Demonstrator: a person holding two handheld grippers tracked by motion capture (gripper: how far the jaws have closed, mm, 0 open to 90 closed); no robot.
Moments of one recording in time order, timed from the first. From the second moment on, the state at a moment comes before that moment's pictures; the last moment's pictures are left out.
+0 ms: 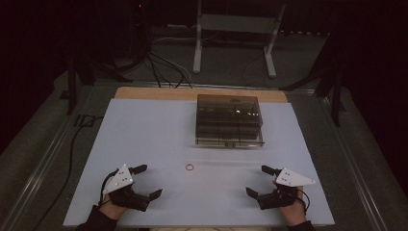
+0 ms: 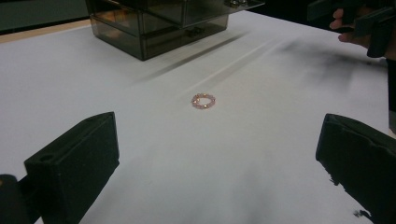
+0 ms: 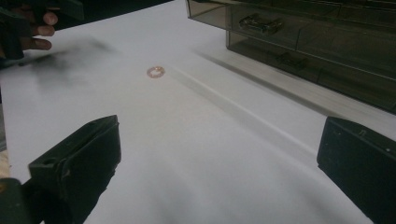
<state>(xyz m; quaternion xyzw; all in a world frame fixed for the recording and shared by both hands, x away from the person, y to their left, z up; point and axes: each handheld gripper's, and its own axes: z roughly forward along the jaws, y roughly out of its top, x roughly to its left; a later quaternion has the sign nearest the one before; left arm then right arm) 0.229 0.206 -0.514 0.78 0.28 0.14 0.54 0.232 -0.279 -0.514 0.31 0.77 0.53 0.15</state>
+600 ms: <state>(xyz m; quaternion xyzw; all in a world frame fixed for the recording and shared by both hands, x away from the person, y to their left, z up) 0.227 0.203 -0.514 0.79 0.28 0.14 0.53 0.230 -0.273 -0.514 0.31 0.79 0.51 0.14</state>
